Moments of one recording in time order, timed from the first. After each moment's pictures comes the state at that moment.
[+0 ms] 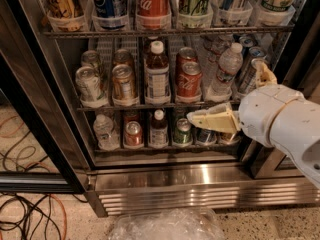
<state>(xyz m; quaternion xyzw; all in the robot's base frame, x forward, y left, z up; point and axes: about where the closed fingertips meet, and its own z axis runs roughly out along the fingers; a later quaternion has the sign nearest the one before) 0.483 -0.140 0.940 -0.31 0.74 0.00 0.60</state>
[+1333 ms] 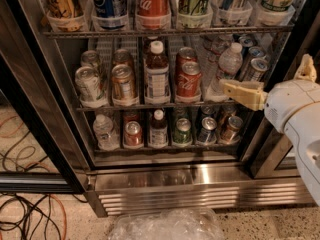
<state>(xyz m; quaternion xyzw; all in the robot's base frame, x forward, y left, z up) 0.524 -0.231 0.964 -0.13 0.70 -0.04 0.70</state>
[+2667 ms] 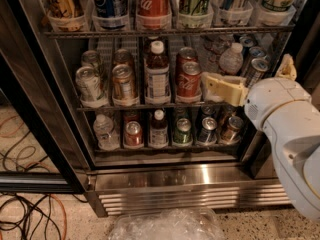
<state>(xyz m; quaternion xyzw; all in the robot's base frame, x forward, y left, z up) 0.524 -0.194 0.972 -0.10 0.69 0.01 0.72</state>
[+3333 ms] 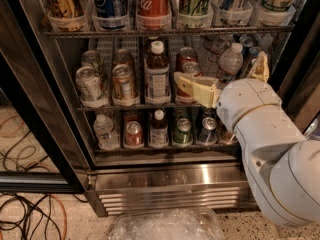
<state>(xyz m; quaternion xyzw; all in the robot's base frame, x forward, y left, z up) 0.516 -0.134 0.983 -0.11 0.66 0.03 0.74</state>
